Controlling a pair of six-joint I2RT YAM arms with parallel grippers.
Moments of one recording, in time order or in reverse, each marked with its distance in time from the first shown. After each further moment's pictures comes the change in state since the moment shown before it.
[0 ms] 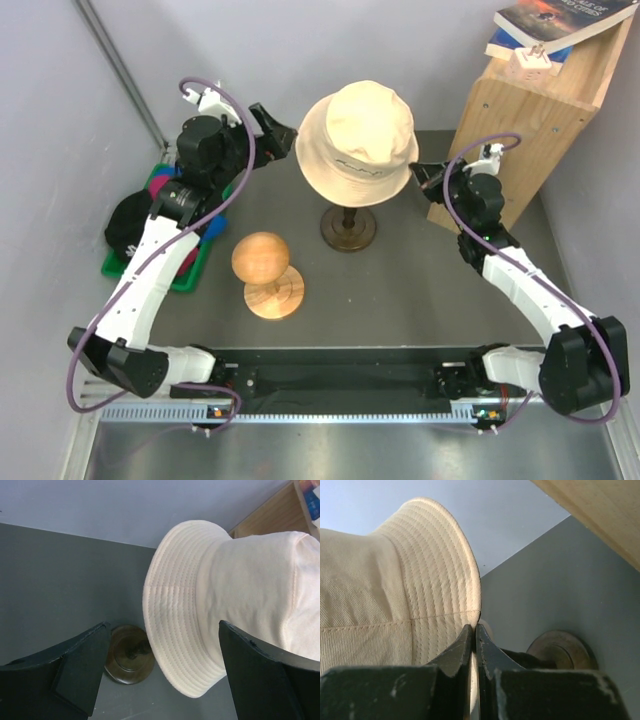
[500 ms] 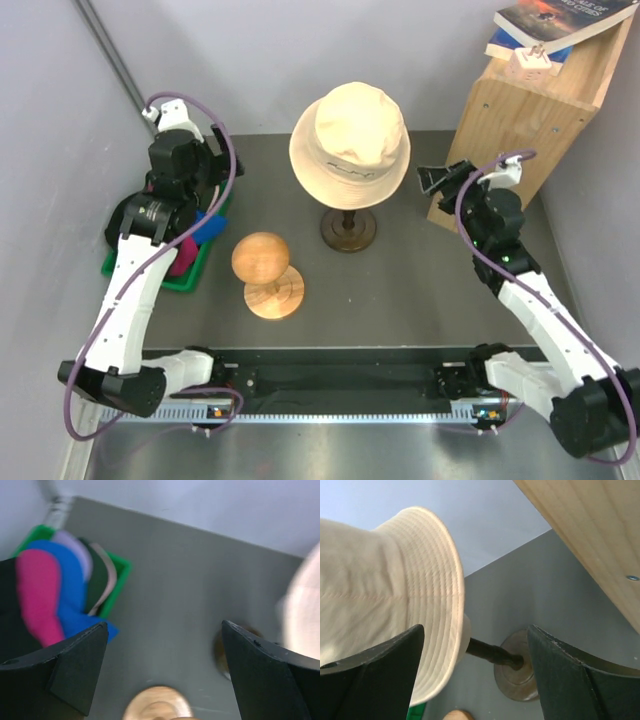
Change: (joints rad) left arm 0.135 -0.103 -0.011 -0.263 -0.267 0.209; right arm 0.007 -0.185 -0.026 -0.158 0.067 -0.178
